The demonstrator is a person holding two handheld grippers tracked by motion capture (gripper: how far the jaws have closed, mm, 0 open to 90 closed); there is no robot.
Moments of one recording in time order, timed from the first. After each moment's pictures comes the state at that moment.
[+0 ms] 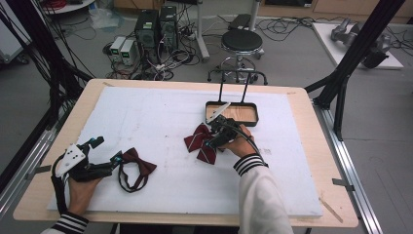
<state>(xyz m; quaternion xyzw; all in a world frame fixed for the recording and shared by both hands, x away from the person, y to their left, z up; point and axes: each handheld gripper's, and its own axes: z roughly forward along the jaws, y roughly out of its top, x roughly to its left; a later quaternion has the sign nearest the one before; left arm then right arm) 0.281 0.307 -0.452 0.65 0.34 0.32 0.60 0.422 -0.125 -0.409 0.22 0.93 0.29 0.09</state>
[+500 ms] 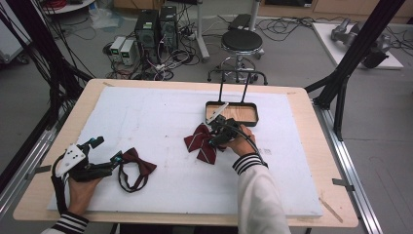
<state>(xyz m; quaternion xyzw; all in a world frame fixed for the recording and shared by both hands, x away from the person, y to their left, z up) 0.281 0.307 -0.452 0.65 0.34 0.33 0.60 0.429 -0.126 -0.416 0.22 0.94 0.25 0.10</state>
